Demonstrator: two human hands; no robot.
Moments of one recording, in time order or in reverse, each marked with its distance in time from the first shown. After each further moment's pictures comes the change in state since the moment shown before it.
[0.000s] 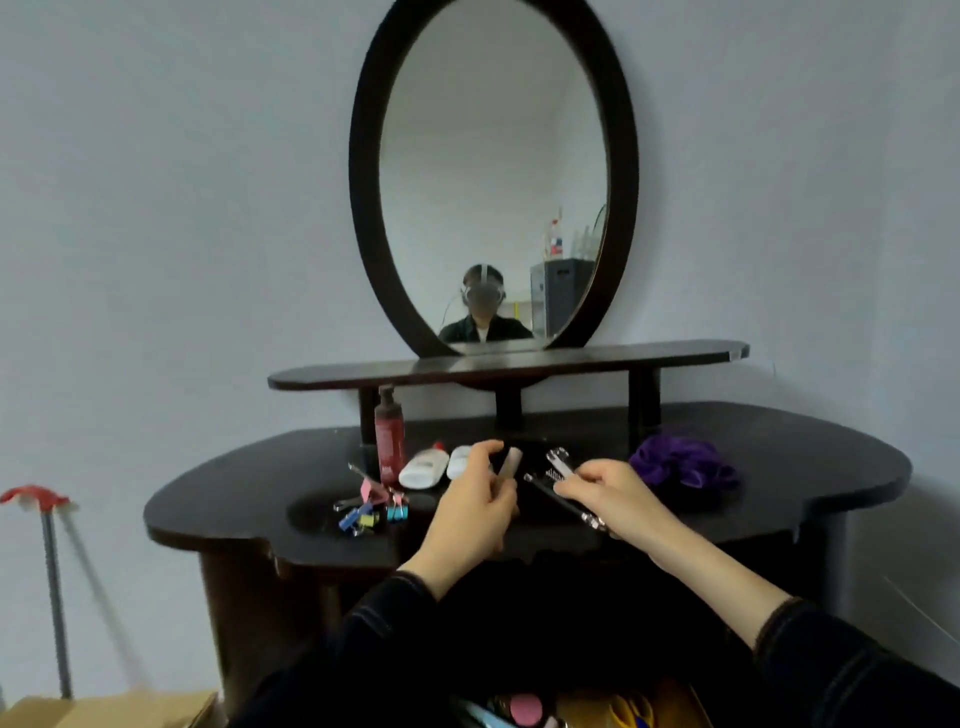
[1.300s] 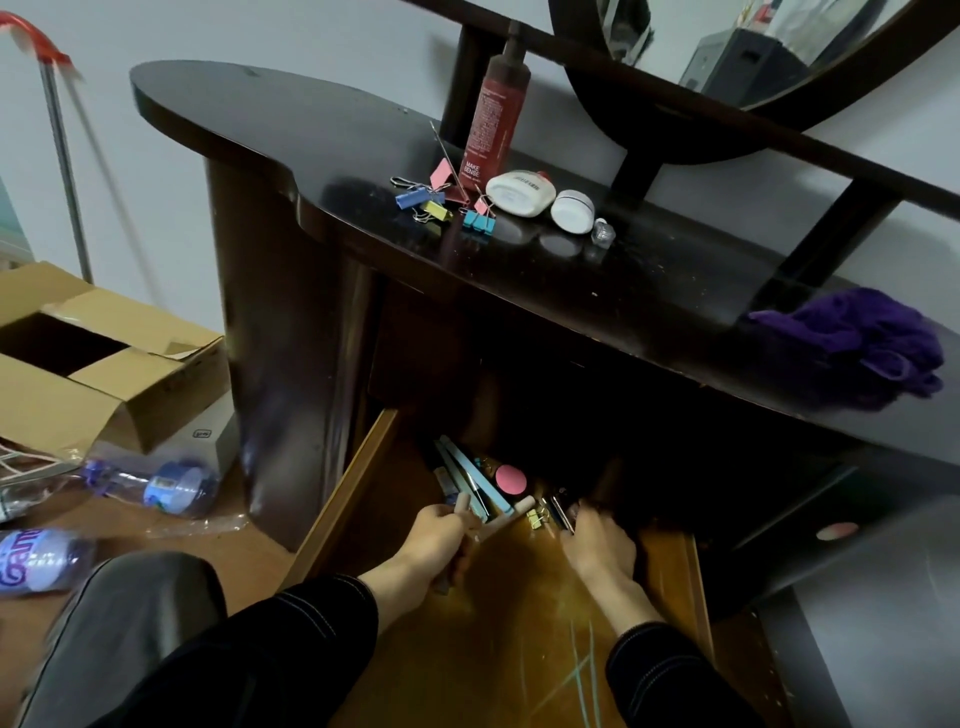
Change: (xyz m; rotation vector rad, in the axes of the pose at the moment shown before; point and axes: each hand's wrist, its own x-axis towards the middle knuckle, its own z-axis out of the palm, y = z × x) left_hand -0.172 -0.228 0.139 -0.733 -0.024 -1.049; right_hand -0.031 0.299 0.147 -1.119 -0.233 0.218
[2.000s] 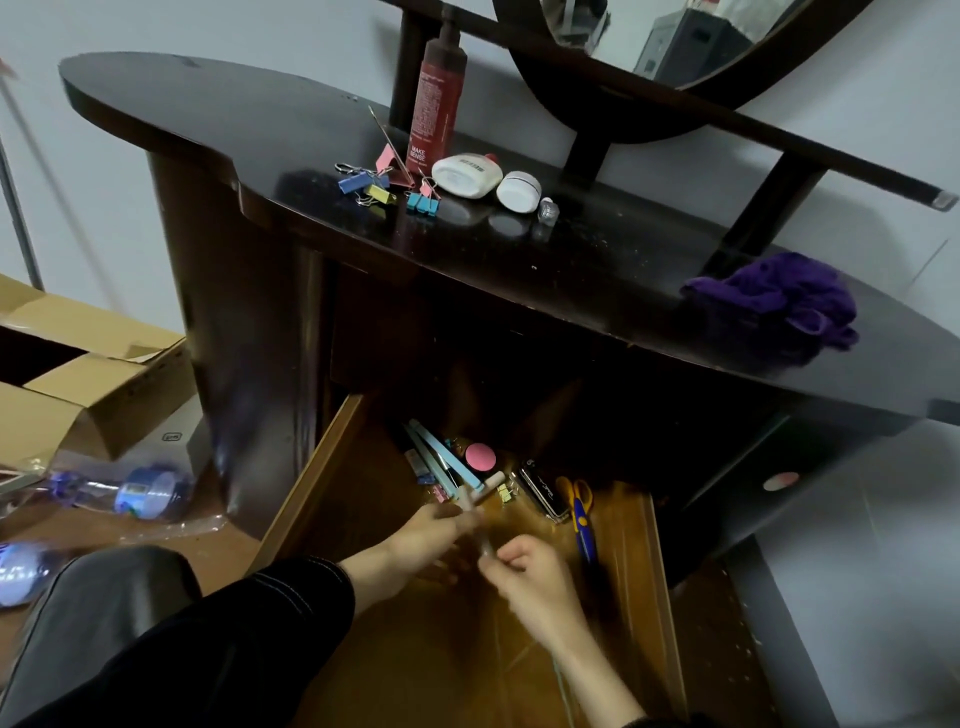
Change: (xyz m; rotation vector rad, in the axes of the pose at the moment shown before) left_hand -0.020 -0.005 0.016 0.236 -0.194 0.005; right_hand -0.116 -0.015 -0.020 0.917 -0.254 -0.014
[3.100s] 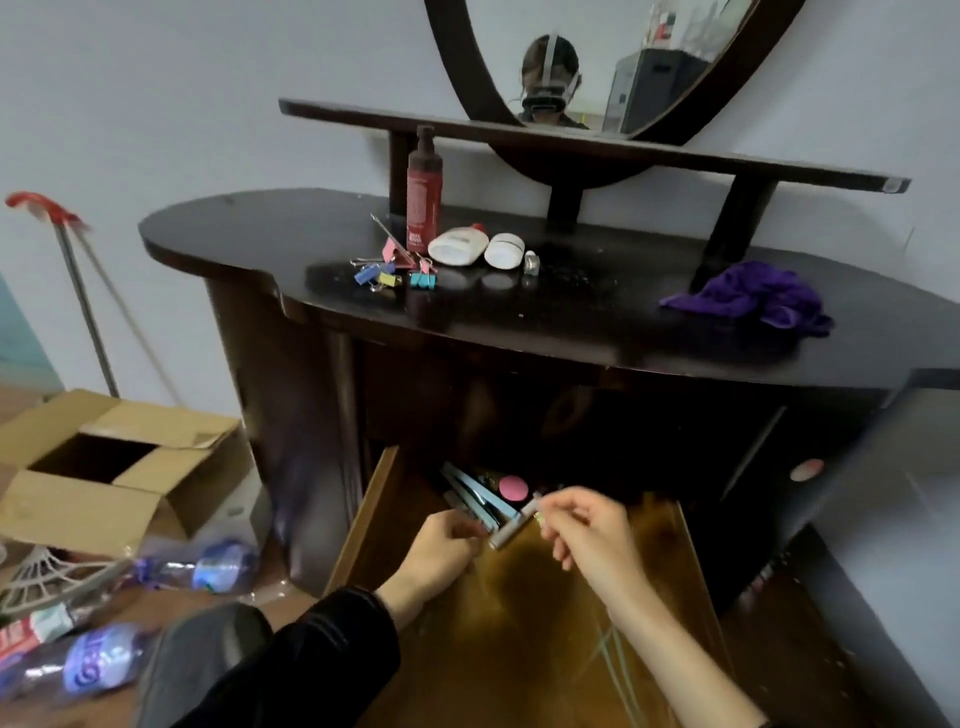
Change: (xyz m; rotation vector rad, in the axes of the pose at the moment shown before) left_hand -0.036 0.028 -0.024 0.358 0.261 0.235; right_hand -0.018 -0.062 -0.040 0.308 0.119 -0.253
